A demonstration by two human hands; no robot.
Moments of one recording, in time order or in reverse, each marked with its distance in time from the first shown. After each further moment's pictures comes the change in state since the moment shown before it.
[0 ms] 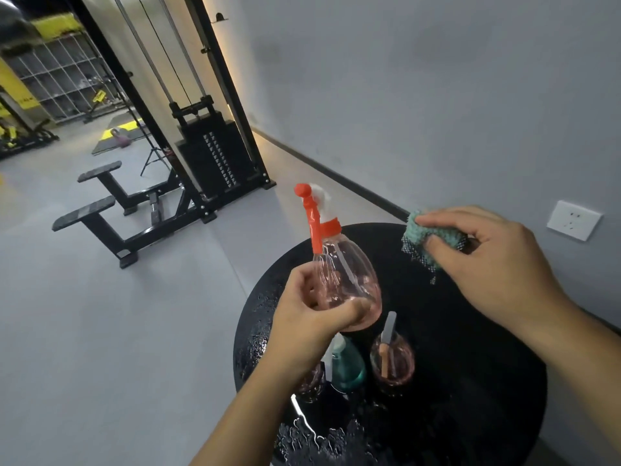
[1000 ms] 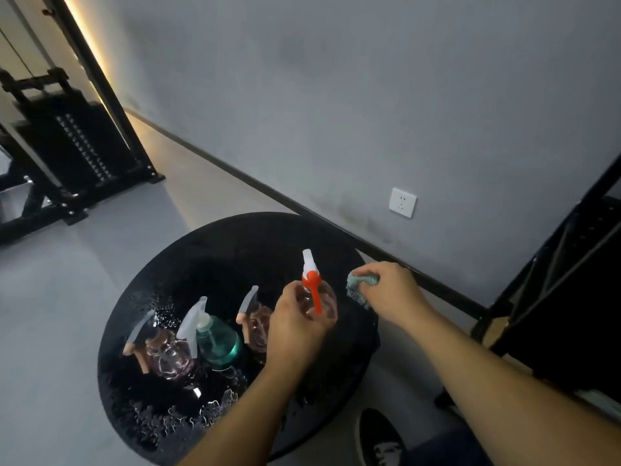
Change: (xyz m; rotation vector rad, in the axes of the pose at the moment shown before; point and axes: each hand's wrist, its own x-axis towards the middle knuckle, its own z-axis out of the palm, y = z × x) left_hand -0.044 -0.061 0.179 0.370 -0.168 -0.004; right_hand -0.081 0.129 -0.078 -0.273 -0.158 0.523
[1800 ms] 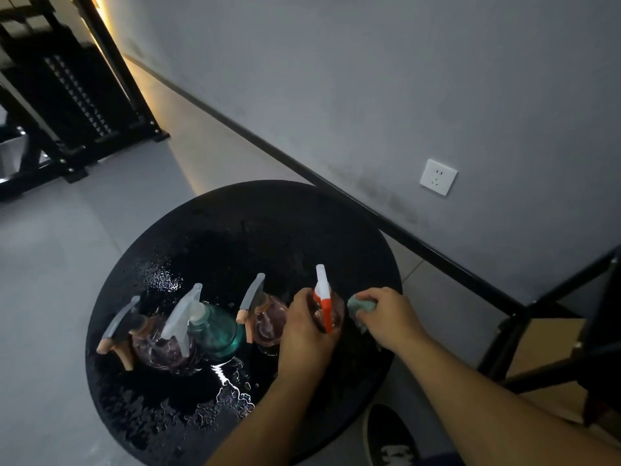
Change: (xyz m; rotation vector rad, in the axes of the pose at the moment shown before) left_hand 0.050 -0.094 0.044 0.033 0.012 -0.121; right_hand 0.037 0.060 0.102 -0.107 -0.186 0.162
